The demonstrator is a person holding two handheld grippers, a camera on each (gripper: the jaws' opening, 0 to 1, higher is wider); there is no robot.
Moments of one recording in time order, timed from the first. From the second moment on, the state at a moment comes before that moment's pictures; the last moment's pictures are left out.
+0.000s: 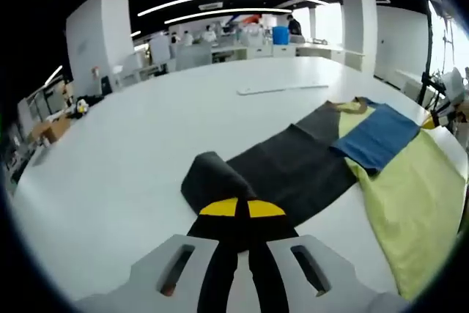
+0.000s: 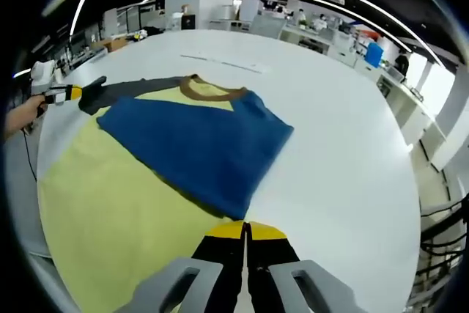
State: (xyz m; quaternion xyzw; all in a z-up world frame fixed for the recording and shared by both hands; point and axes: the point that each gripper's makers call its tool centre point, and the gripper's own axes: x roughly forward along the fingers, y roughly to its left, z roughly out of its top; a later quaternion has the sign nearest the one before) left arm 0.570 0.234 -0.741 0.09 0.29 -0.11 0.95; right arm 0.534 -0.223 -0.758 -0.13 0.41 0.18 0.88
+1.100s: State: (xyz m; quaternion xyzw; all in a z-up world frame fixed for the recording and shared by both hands) left arm 0.561 0.211 -0.726 0.06 0.25 -0.17 0.95; right arm 0.540 -0.227 -0.726 -0.06 0.36 0.18 0.91
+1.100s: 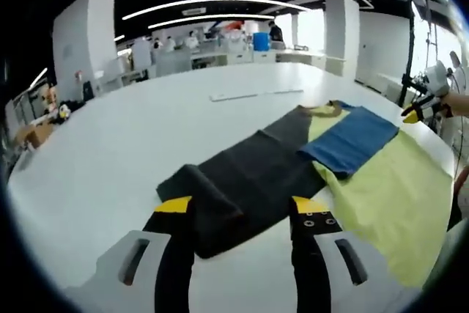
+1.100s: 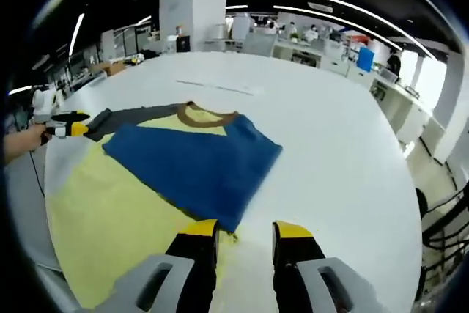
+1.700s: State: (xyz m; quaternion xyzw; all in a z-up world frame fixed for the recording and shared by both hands) left arm 0.562 0.233 -0.725 0.04 0.27 -0.13 0.95; right arm 0.517 -0.172 -0.666 -0.04 0.27 0.29 0.92
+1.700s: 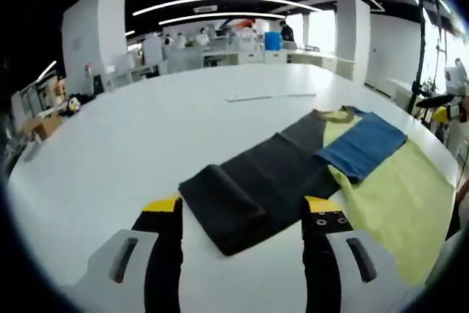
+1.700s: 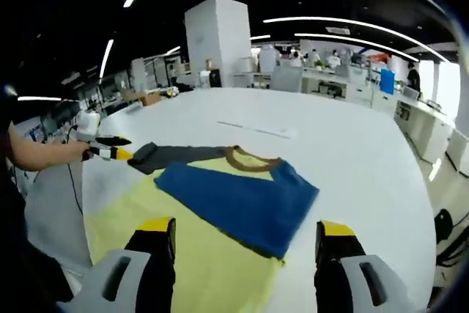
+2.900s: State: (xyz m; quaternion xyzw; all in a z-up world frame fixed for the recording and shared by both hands) left arm 0.555 0.253 -0.760 -0.02 0.34 -0.09 0.94; right arm 0.474 -0.141 -0.666 -0.05 0.28 0.35 0.89
